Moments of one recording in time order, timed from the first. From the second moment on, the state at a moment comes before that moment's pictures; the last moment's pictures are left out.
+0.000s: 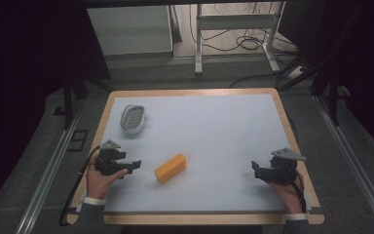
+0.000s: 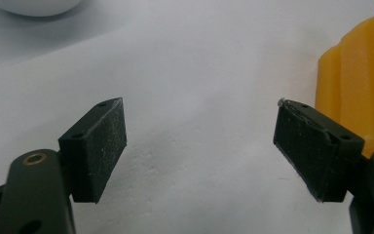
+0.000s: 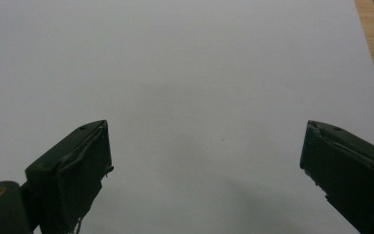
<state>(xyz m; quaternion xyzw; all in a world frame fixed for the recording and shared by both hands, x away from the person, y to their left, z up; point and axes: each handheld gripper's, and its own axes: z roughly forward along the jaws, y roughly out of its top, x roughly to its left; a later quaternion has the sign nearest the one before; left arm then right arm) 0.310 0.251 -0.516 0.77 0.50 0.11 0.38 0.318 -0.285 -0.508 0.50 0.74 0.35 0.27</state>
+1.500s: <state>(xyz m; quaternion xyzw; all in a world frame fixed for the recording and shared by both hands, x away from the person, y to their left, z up) 0.307 0.247 -0.498 0.78 0.50 0.14 0.36 0.314 -0.299 -0.510 0.50 0.74 0.37 0.27</state>
